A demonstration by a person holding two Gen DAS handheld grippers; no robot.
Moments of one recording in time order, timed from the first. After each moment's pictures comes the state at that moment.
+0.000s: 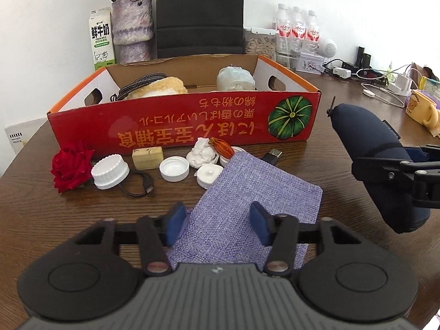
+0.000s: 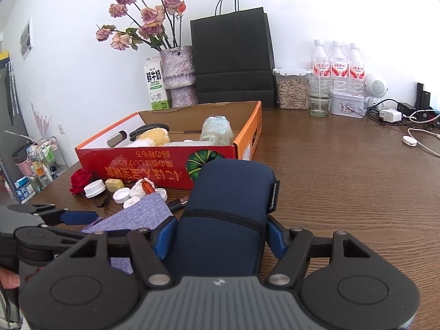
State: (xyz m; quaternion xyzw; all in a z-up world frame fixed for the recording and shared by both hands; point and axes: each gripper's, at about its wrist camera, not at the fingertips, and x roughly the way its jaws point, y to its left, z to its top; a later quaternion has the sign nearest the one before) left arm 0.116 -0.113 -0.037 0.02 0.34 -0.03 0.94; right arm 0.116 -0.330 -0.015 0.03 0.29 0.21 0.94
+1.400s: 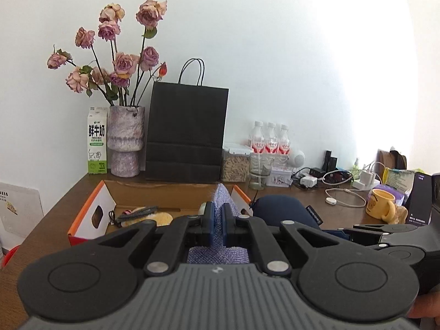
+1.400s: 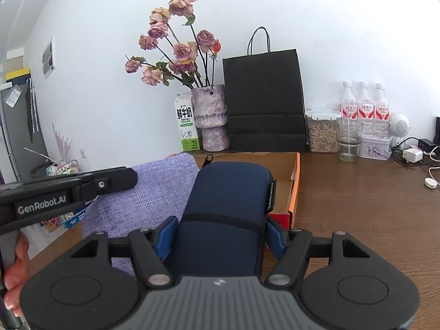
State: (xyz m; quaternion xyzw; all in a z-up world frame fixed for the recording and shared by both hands) left arm 0.087 -0.090 0.077 -0.04 0.13 -0.09 0.99; right arm 0.112 -0.282 0.052 0.04 0.22 0.24 0.95
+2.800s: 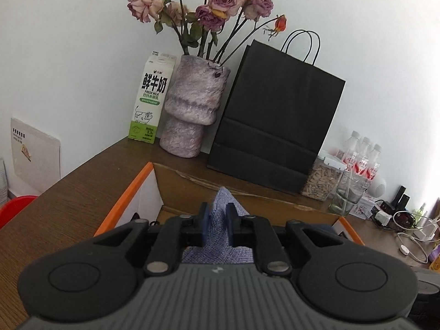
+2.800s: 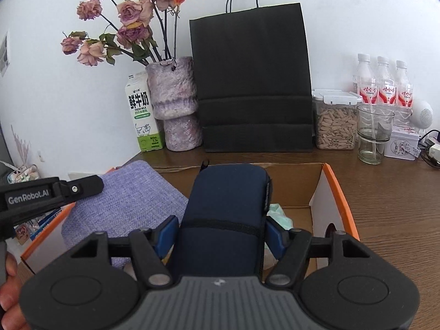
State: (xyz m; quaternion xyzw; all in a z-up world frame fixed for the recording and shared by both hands) left arm 0.274 0.018 0.014 -0.16 0.19 0.02 0.97; right arm 0.308 -0.191 0.005 0.04 0.27 0.17 0.95
